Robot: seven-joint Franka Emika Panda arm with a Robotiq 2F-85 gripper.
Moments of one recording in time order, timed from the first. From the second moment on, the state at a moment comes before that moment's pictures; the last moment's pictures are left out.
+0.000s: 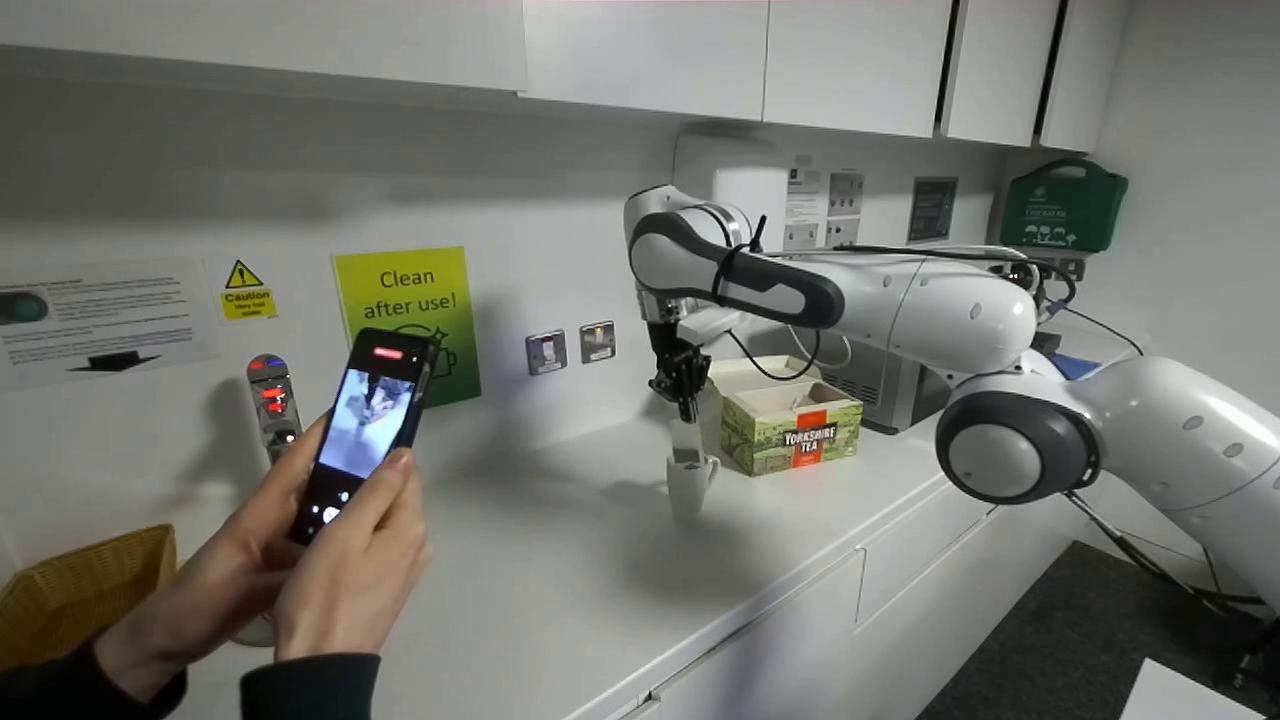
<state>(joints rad) 0.24 0.96 -0.03 -0.39 -0.09 1.23 0.08</state>
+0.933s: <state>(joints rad) 0.24 0.98 -0.04 -0.40 -0.09 1.23 0.08</state>
